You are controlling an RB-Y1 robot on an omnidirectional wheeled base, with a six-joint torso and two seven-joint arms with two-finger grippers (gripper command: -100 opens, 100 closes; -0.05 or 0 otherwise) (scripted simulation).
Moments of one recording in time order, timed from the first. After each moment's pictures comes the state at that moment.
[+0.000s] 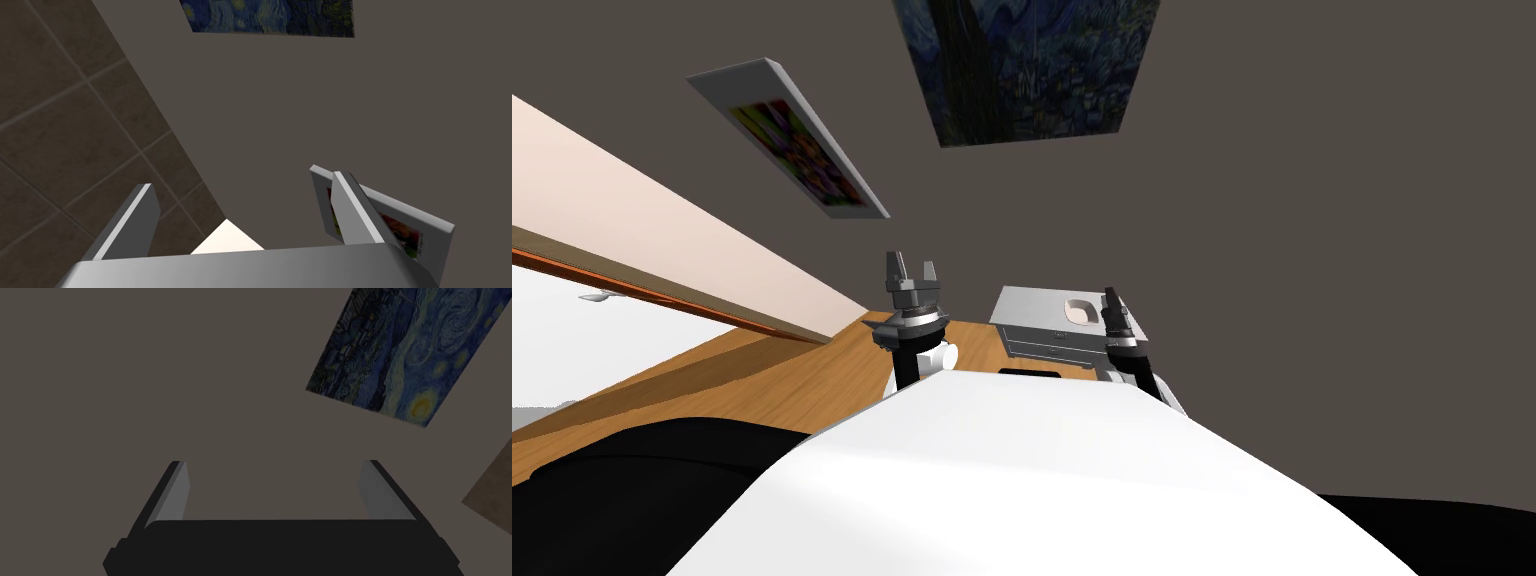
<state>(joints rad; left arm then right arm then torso) 0.46 0.02 0.06 -2.32 0.10 -0.54 -0.06 0.51 -0.23 0.05 -2.05 0.00 -0.51 0.24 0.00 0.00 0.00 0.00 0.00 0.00</state>
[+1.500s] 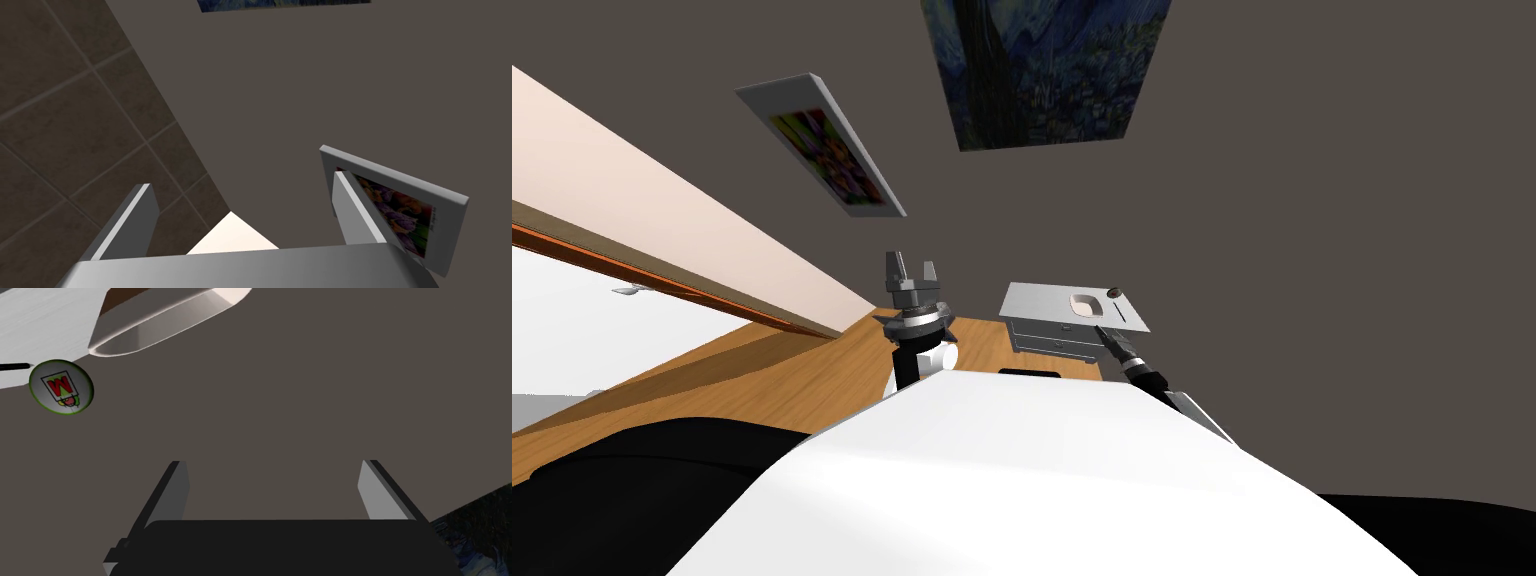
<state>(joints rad) 0.46 0.02 0.06 -2.32 0.10 -0.54 -0.06 0.54 -0.54 0.03 -1.69 0.24 -0.36 0.43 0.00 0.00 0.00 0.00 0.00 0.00</state>
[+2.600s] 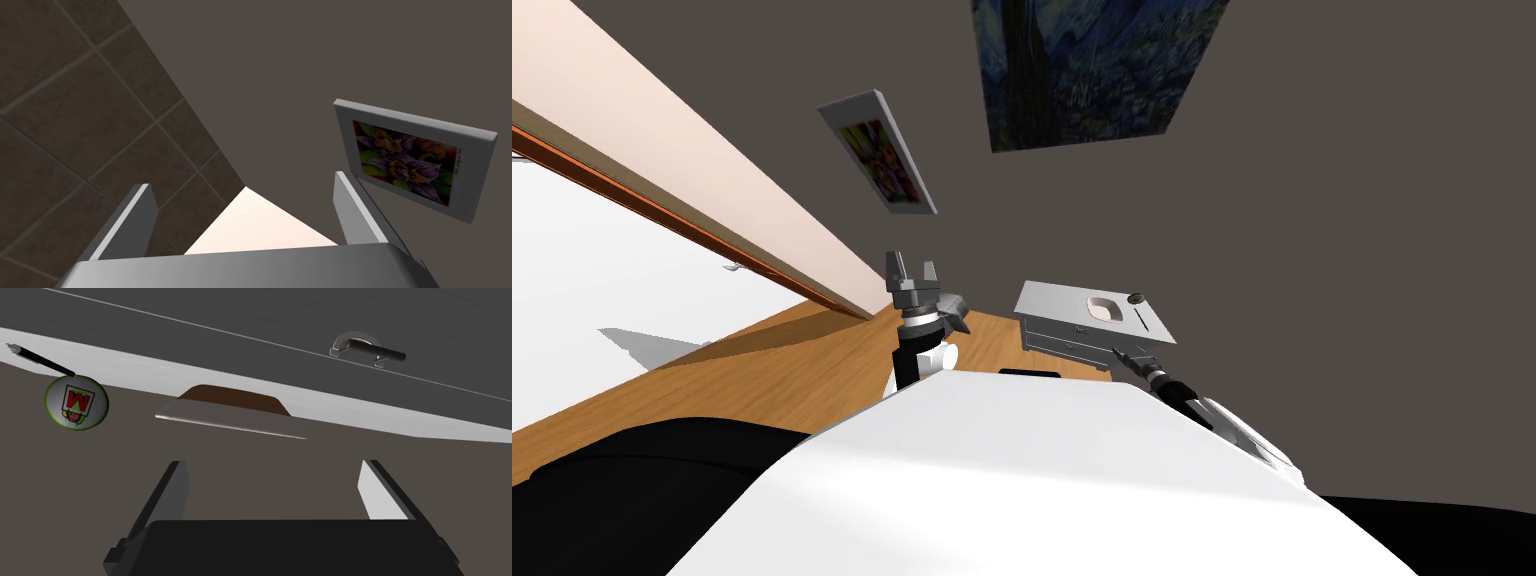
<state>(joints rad) 0.46 0.02 0.06 -2.32 0.10 -0.54 -0.06 0.48 -0.73 0.04 -1.38 0.46 -0.28 0.62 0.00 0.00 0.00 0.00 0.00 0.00</state>
